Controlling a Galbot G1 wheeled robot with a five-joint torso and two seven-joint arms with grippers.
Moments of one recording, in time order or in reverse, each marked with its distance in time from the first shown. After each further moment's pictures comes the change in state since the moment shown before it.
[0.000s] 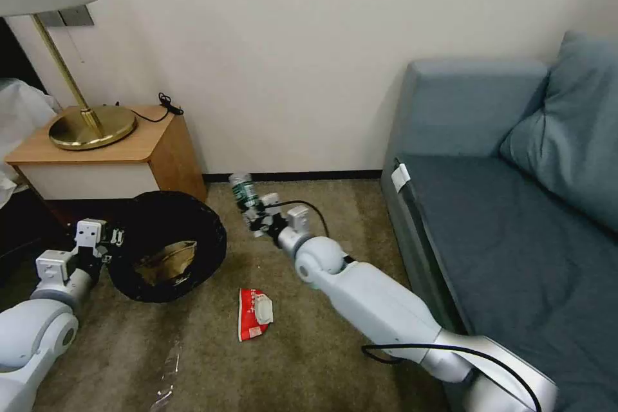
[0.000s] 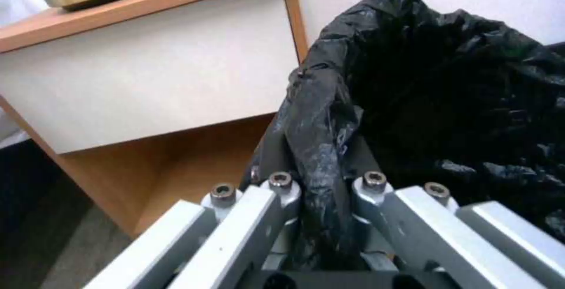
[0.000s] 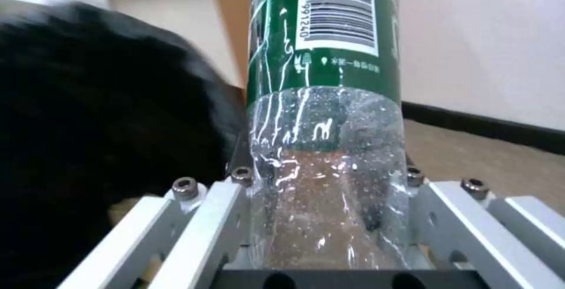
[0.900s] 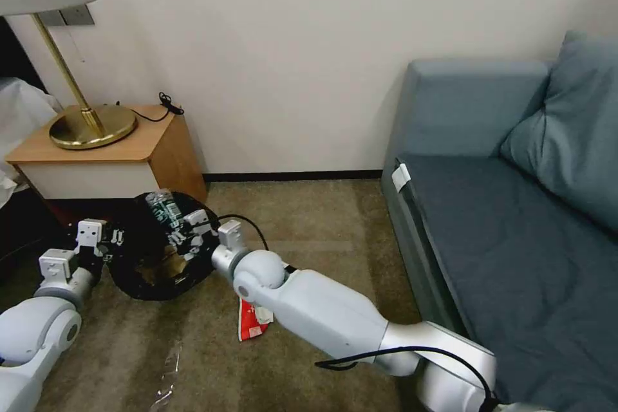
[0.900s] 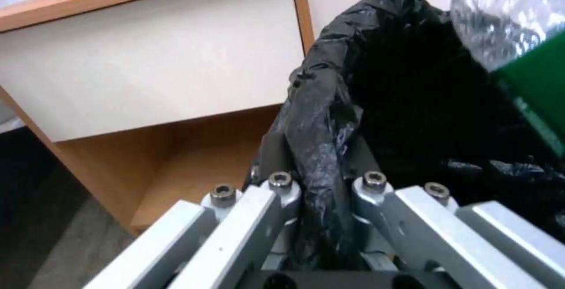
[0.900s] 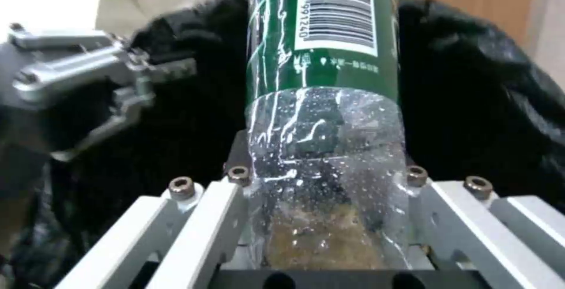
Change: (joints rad) left arm -0.021 -0.018 0.010 0.032 -0.001 -0.006 0.004; right arm 0.036 0.171 -0.154 -0.097 0.032 0.026 0.008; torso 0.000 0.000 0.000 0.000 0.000
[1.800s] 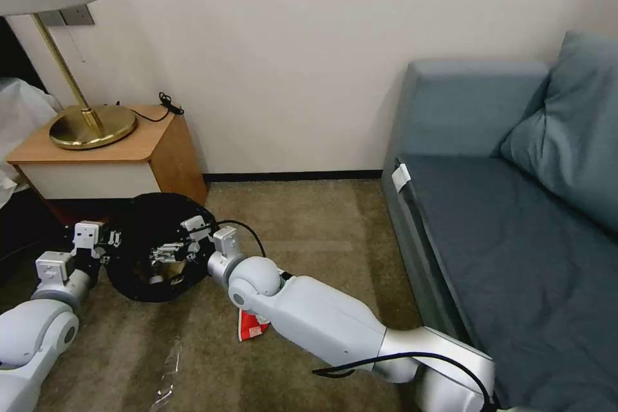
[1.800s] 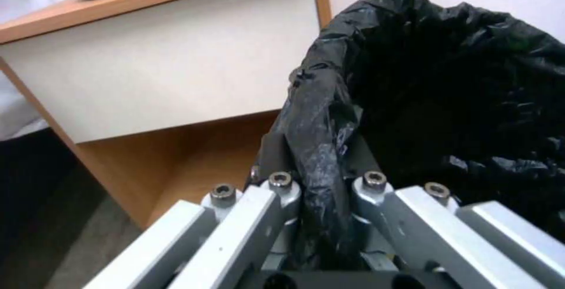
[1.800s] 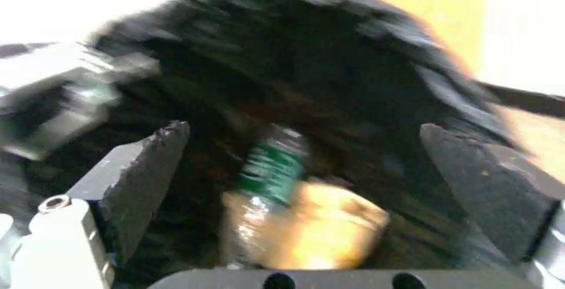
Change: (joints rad) left arm 0.004 -0.004 -0.024 0.019 0.017 -0.012 0.004; right arm -0.014 -0.030 0.020 0.064 0.004 -0.077 0.116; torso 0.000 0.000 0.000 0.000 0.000
